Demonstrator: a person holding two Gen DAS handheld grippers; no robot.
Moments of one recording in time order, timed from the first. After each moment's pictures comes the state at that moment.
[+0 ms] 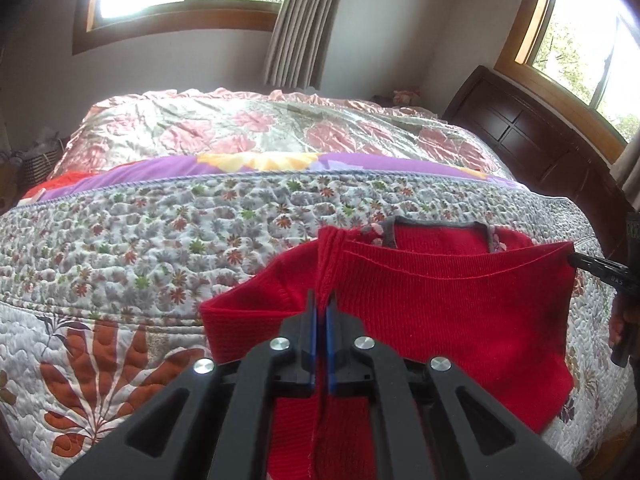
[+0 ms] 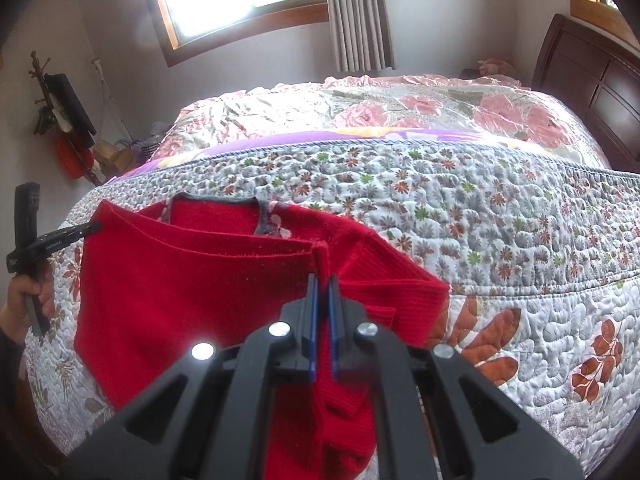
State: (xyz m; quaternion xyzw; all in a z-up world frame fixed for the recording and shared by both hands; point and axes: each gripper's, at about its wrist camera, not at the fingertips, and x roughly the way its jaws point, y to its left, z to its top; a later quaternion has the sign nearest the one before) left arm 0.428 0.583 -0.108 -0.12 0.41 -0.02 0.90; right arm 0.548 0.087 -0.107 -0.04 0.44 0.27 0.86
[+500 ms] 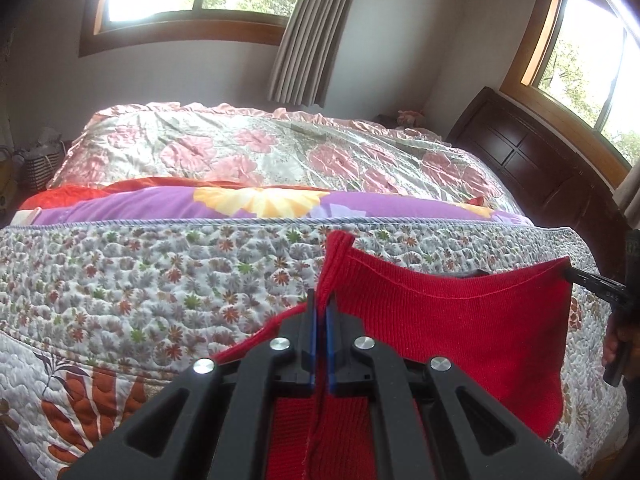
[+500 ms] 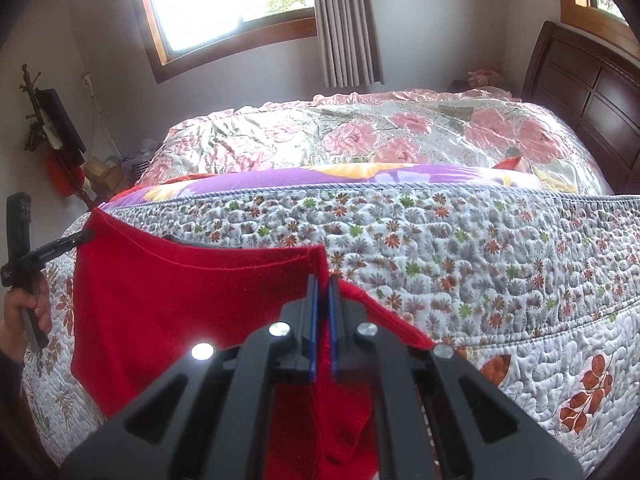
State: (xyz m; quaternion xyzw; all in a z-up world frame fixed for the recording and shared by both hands) left arm 0.465 0.592 -0.084 -0.13 0.38 -0.01 0.92; right arm 0.585 0.098 -0.087 -0.03 0.41 0.25 0.87
